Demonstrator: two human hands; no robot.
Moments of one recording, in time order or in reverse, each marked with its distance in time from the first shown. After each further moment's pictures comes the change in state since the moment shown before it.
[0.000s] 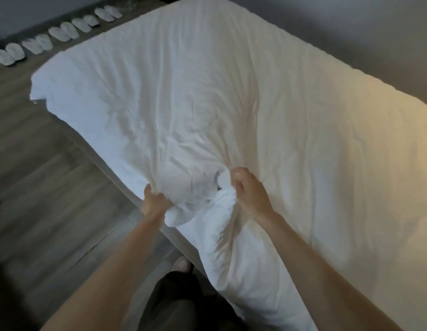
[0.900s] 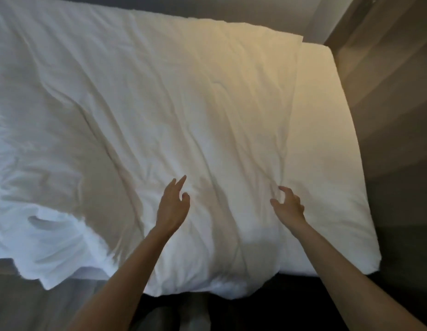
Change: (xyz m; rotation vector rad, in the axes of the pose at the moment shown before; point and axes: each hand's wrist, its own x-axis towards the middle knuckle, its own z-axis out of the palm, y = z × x) left_hand -0.186 0.009 0.221 0.677 -0.702 0.774; right_hand -0.221 0.251 -0.130 0.229 0.397 1.054
